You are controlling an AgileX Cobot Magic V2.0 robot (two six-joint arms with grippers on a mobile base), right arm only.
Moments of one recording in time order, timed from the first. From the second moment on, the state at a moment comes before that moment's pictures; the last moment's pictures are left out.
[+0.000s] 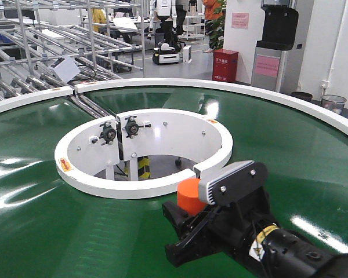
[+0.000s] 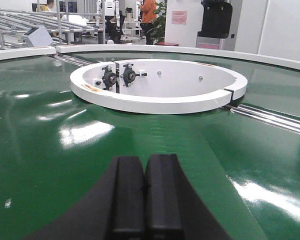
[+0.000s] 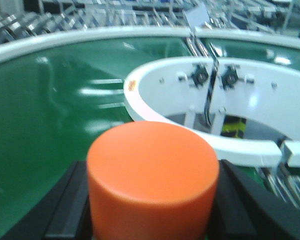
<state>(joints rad) 0.62 1.42 -0.84 0.10 -0.33 -0.16</state>
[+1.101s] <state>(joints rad) 0.60 2.05 -0.84 0.11 -0.84 -0.04</state>
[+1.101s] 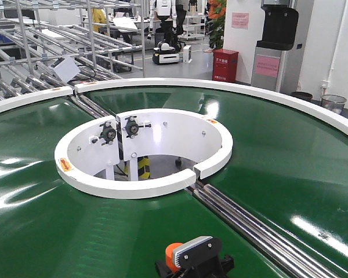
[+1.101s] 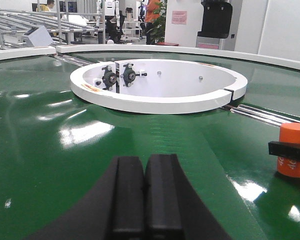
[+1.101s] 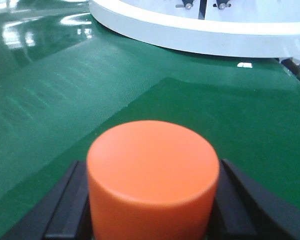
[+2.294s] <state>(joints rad) 0.60 1.46 -0.84 0.10 -0.38 -0.02</state>
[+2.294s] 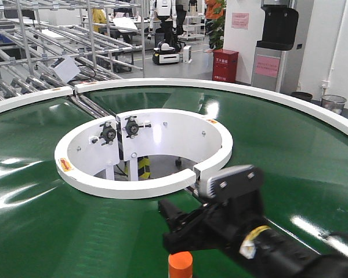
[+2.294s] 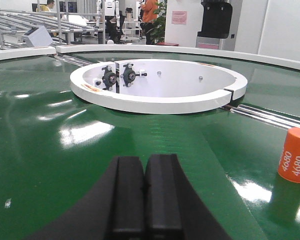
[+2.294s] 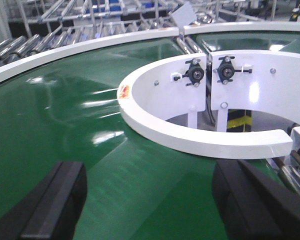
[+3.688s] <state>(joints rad) 0.24 0.37 -0.38 -0.09 0.09 -0.09</state>
